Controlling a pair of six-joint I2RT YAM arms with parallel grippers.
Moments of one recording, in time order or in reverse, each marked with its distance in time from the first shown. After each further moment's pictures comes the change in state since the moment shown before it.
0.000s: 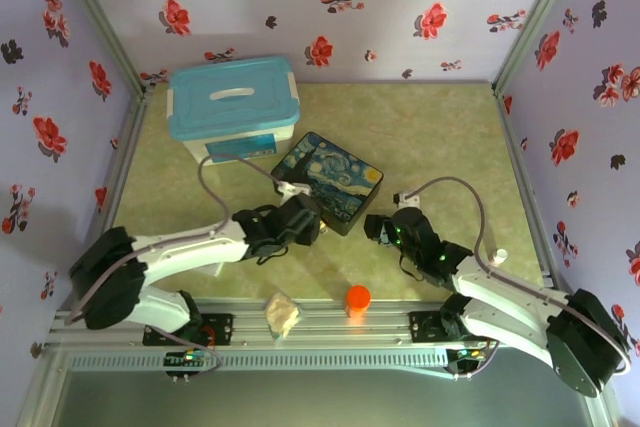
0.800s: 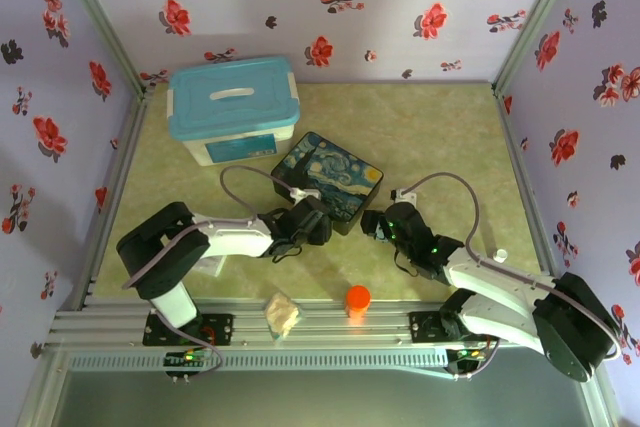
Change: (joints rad) left arm 0.048 0.309 -0.049 0.384 0.117 -0.031; right arm 0.000 0.121 0.047 0.018 0.021 0.061
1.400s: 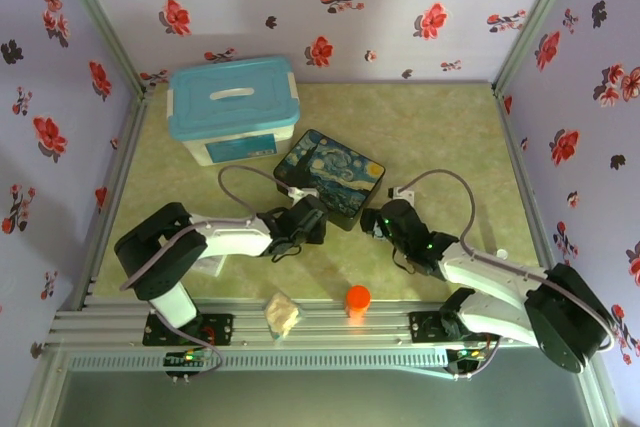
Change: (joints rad) left arm 0.005 -0.019 0.016 -0.074 -0.013 -0.020; right arm 0.000 0.069 0.037 0.000 0.026 -0.012
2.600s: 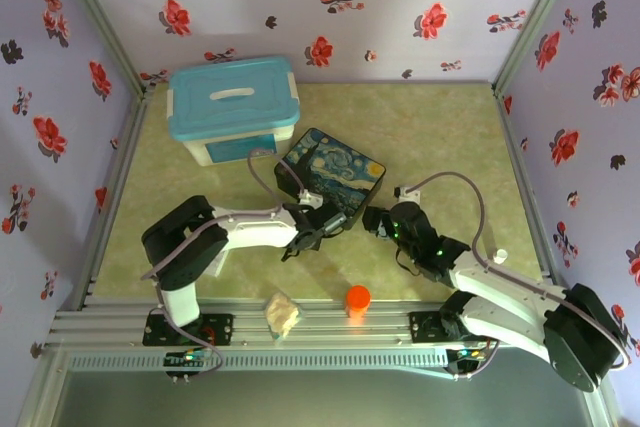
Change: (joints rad) left arm -0.076 0.148 0.253 -0.518 -0.277 0.048; right arm -0.001 -0.142 -0.036 -0.012 -0.012 0.003
